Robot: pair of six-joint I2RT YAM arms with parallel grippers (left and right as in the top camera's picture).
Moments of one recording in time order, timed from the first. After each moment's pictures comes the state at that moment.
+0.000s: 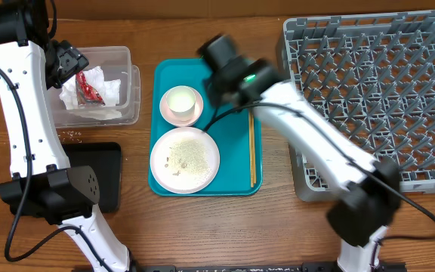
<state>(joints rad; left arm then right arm) 0.22 2.06 2.41 -1.69 -0.22 -0.63 0.62 1.96 1.93 -0.96 0.15 0.28</state>
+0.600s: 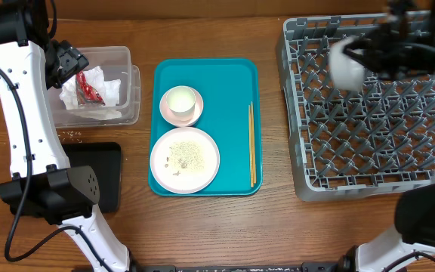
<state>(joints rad) 0.22 2.06 2.41 -1.69 -0.22 -0.63 -0.26 1.83 1.93 -1.21 -0.84 0.23</state>
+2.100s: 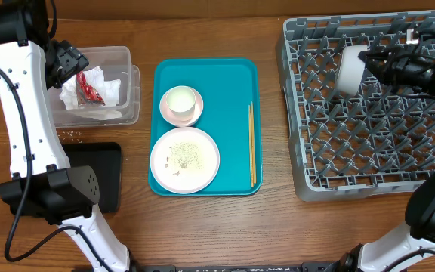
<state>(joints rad) 0.22 2.06 2.41 -1.69 -0.22 -0.63 -0.41 1.86 1.53 -0.61 -1.19 0.46</state>
